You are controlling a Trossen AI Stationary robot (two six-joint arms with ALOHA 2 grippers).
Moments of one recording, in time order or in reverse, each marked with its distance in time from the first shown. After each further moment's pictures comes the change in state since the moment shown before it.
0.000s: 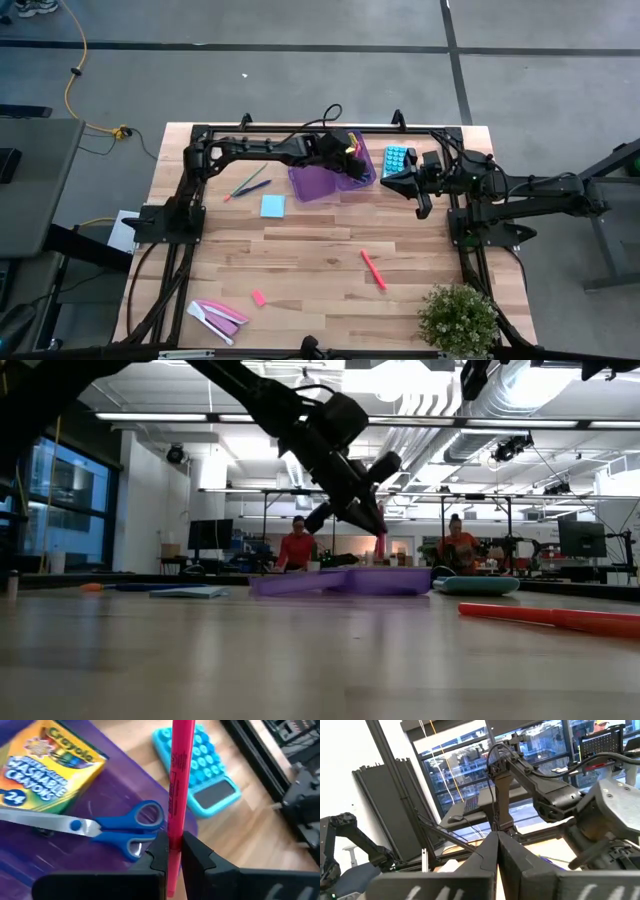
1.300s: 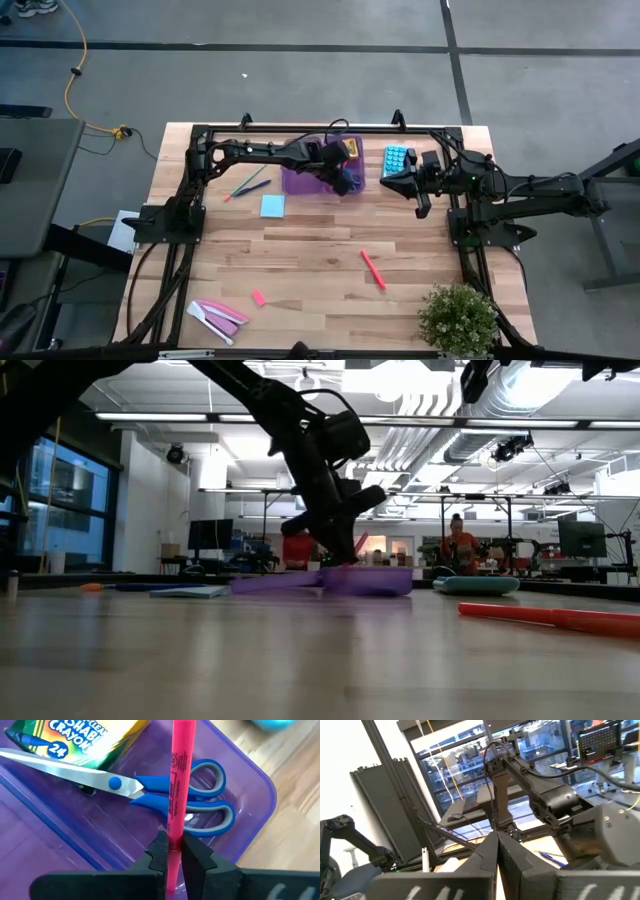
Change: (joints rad) left arm -0.029 0.013 -0.001 -0.290 -0.067 0.230; right arm 0.000 0.001 0.000 -0.014 0.014 0.023
